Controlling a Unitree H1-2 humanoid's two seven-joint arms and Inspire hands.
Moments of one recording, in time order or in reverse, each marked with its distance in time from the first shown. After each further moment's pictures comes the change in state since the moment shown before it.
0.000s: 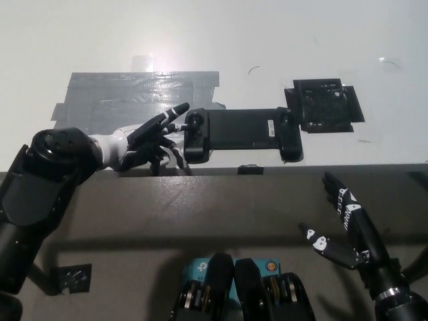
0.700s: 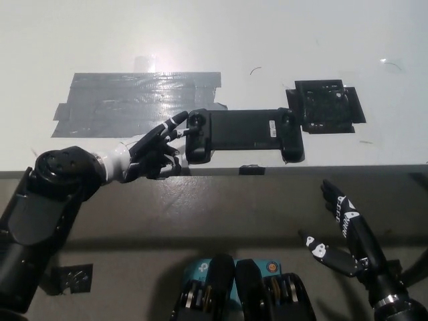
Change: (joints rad) left_arm 0.066 -0.032 0.036 -0.005 -0.012 -0.079 0.037; right_arm 0.024 0.000 0.009 0.000 -0.001 -0.001 0.002
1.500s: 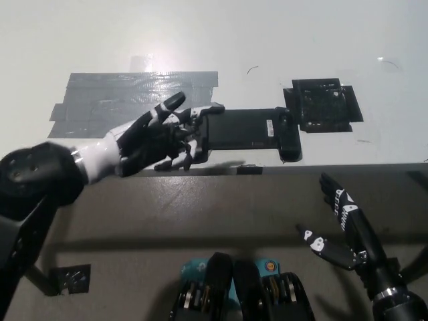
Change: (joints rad) left_arm 0.146 0.098 0.064 -0.581 -0.316 0.081 0.008; right_arm -0.038 0.000 0.000 0.003 -0.002 0.001 -0.002
